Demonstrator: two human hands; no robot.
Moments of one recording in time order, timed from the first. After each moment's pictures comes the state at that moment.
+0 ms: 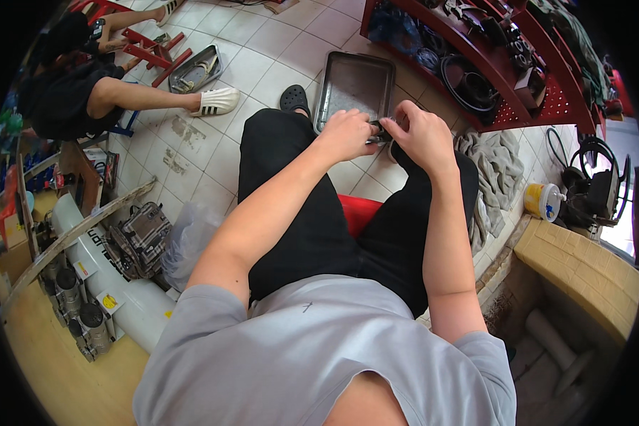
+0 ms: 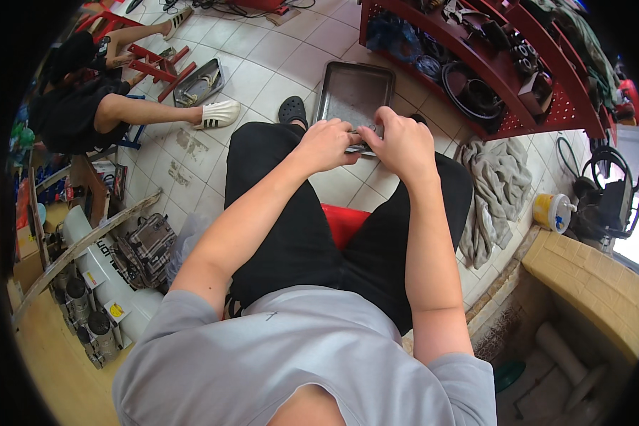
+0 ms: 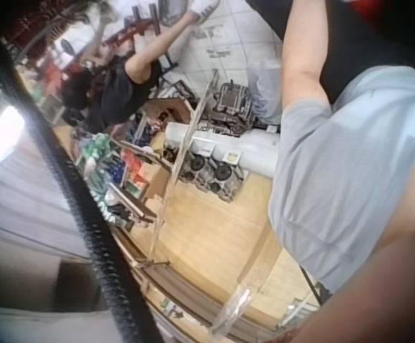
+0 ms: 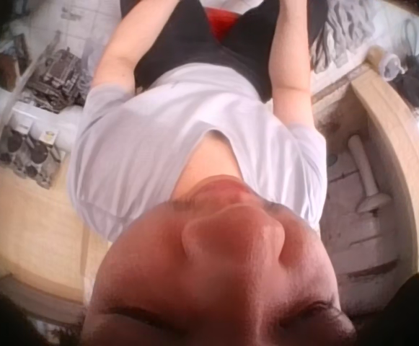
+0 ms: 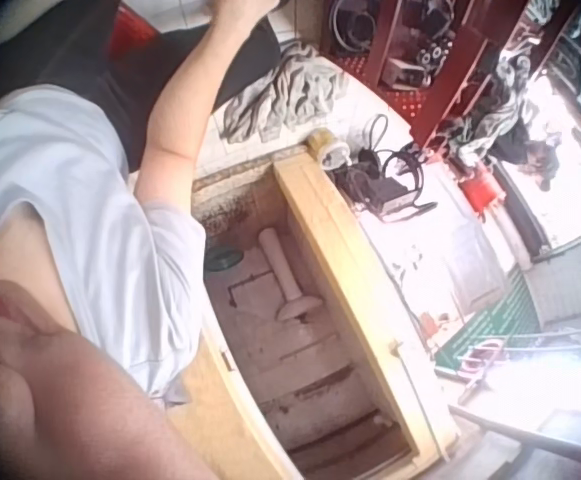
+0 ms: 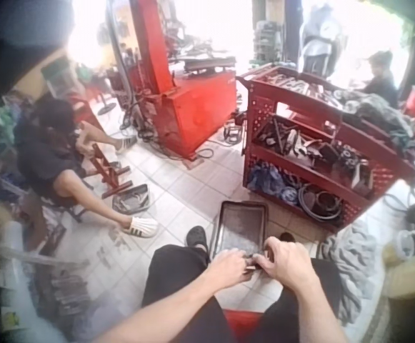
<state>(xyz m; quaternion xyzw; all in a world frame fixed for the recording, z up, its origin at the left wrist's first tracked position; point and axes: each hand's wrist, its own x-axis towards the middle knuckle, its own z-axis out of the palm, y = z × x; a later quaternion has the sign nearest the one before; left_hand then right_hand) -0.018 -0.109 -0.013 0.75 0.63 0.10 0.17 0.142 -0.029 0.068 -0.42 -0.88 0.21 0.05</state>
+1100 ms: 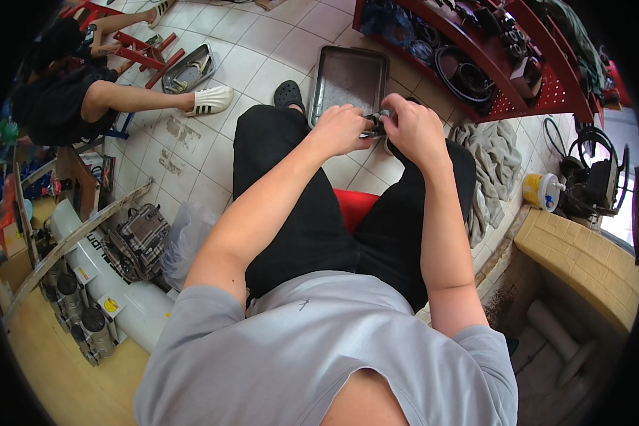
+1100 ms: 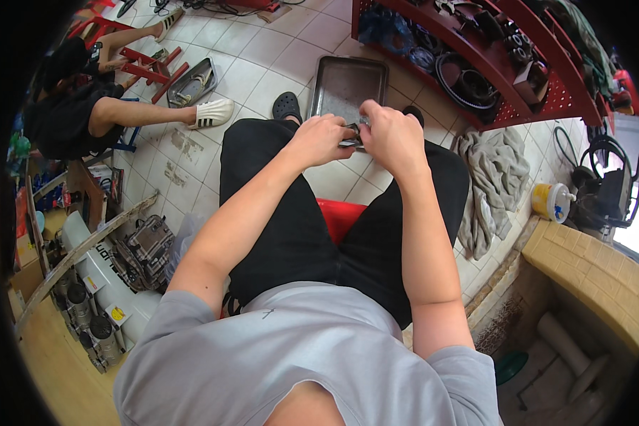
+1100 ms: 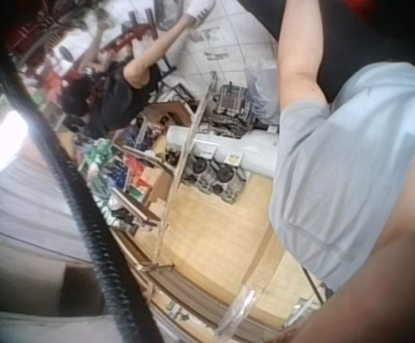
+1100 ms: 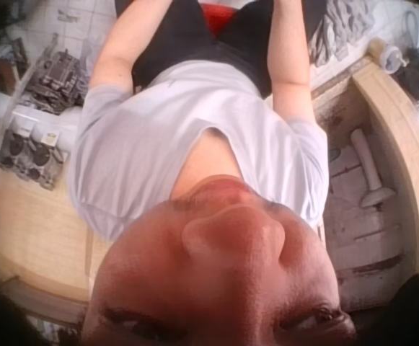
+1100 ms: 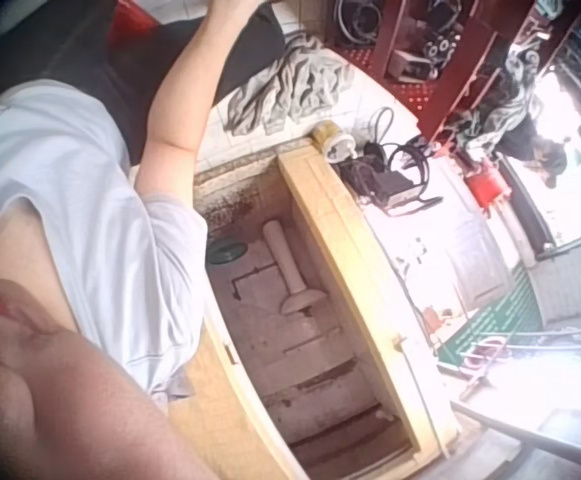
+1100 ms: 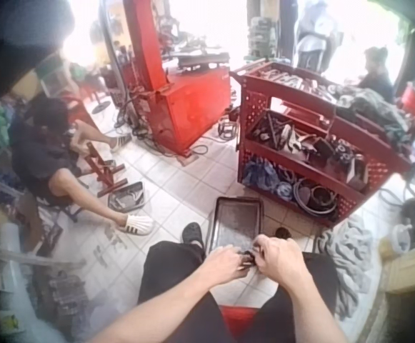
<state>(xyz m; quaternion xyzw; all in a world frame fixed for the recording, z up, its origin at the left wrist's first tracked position) -0.017 -0.106 -0.014 0.74 0.63 0.10 0.20 0.142 -0.033 0.054 -0.37 -0.90 0.18 0.16</state>
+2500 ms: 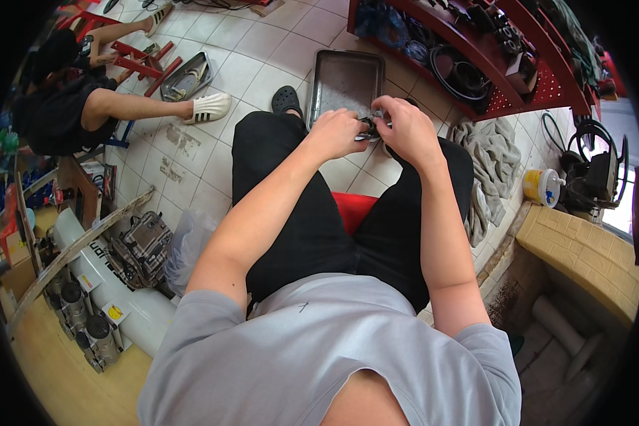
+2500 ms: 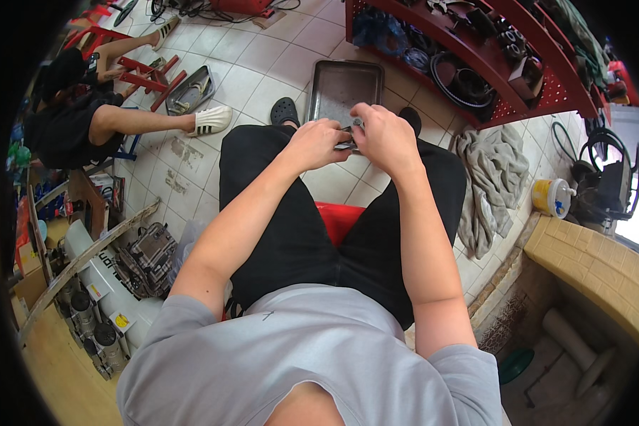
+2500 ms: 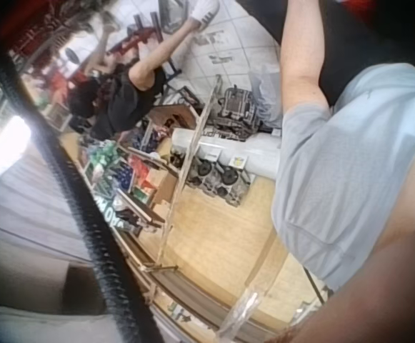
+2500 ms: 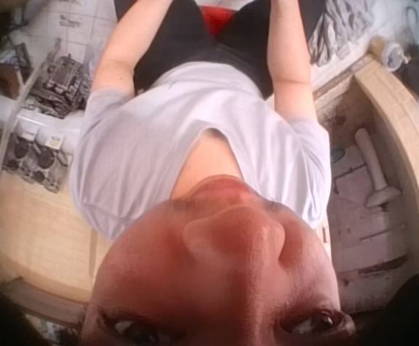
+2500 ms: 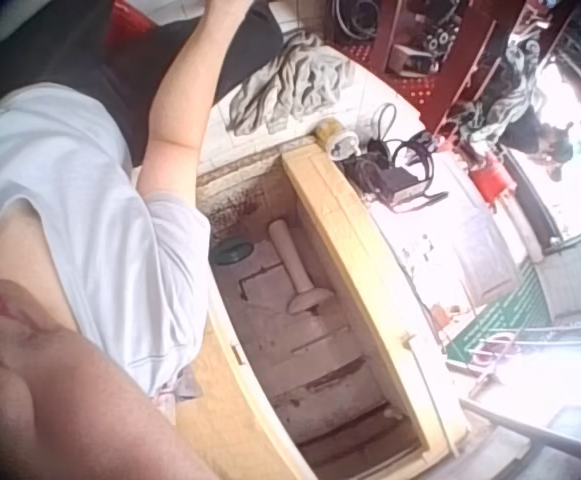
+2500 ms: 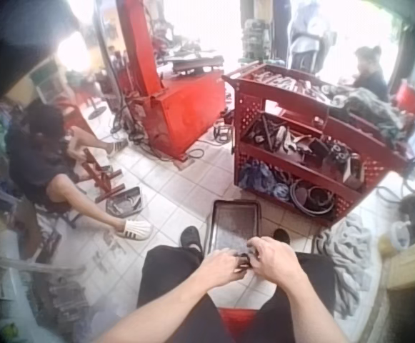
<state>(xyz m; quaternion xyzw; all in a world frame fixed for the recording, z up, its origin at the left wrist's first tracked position) -0.016 -0.107 -0.008 0.74 0.63 0.11 0.22 0.143 -0.032 0.050 -0.37 -0.89 0.22 0.15</state>
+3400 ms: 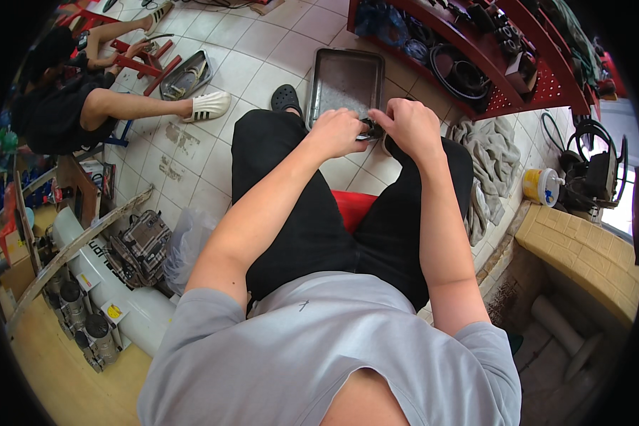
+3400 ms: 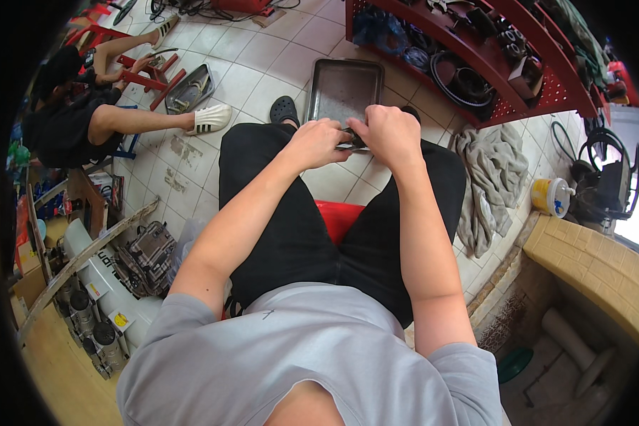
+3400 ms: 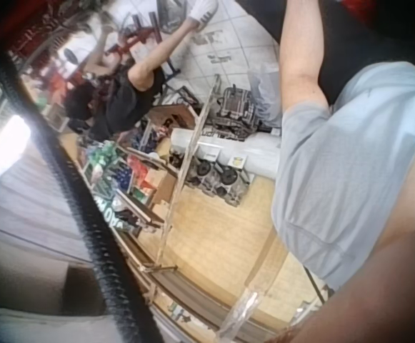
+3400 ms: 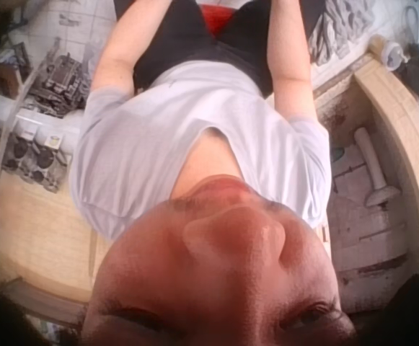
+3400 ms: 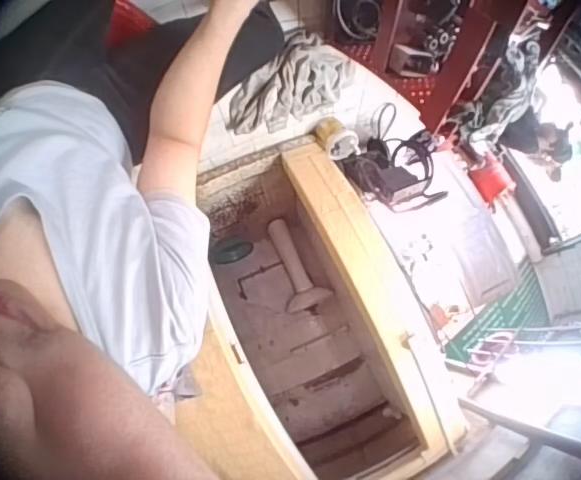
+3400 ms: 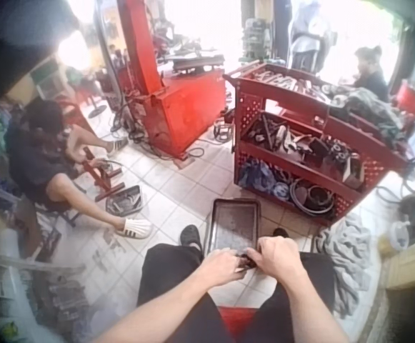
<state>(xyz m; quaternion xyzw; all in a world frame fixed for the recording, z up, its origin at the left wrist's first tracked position) -0.018 -0.108 -0.012 0.75 0.62 0.11 0.22 0.135 -0.026 0.067 -0.45 -0.87 0.19 -0.05</state>
